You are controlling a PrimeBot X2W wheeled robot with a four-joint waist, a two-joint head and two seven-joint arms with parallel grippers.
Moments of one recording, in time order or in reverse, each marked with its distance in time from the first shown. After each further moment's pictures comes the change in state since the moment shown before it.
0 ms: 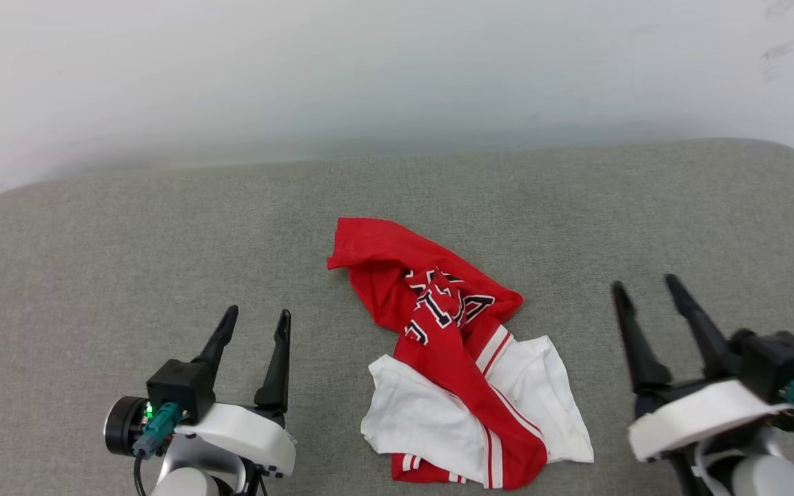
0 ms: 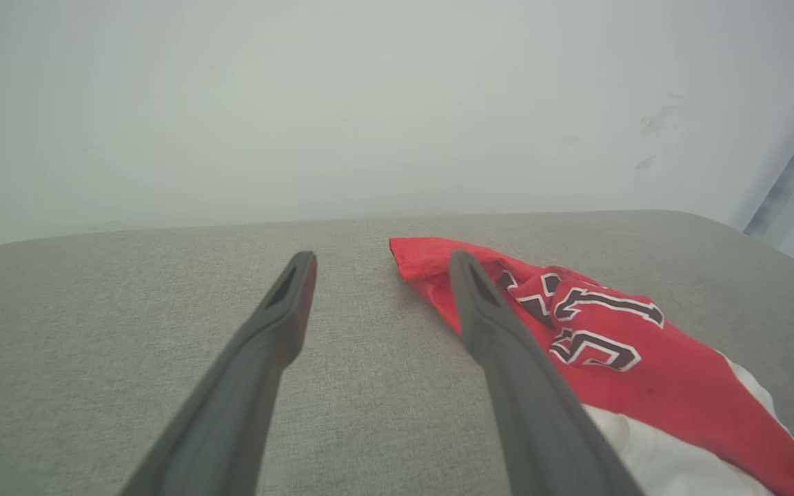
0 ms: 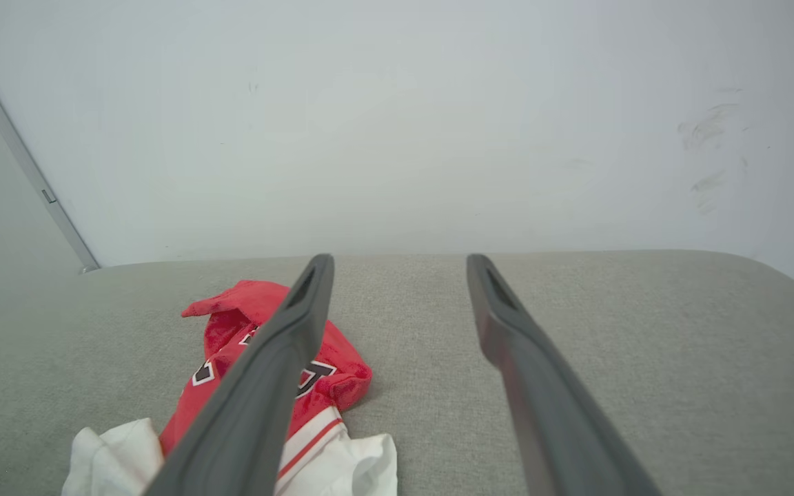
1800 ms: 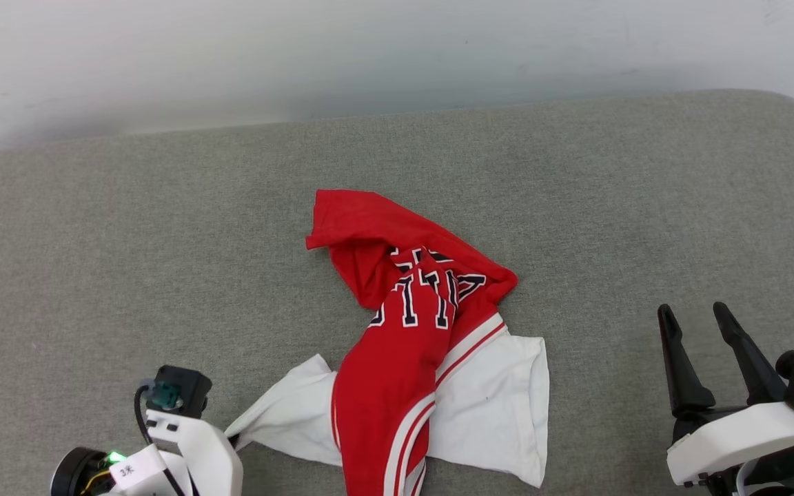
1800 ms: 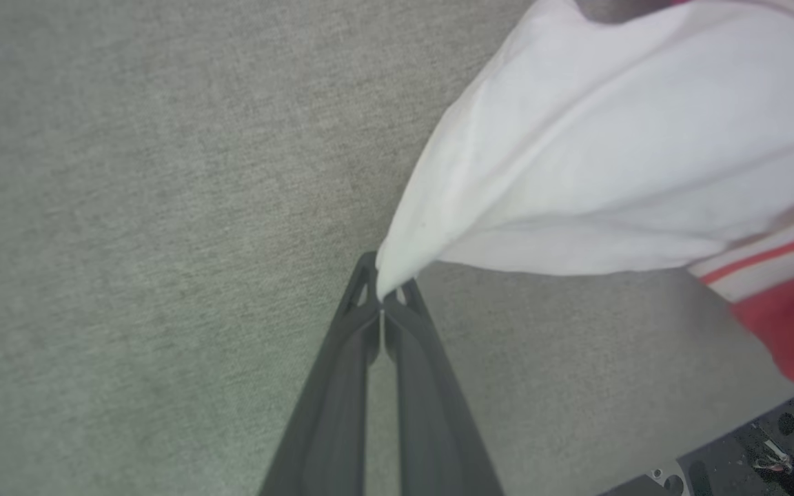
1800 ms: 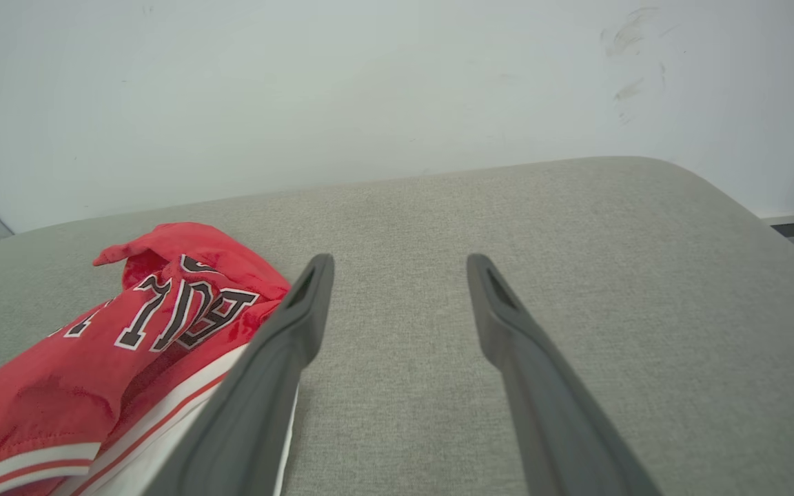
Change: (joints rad) left arm 0.055 0.428 -0.298 -0.240 -0.366 0.180 0.819; right arm 0.119 0.038 -0.133 -0.164 -0.031 0.000 0.149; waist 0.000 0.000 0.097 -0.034
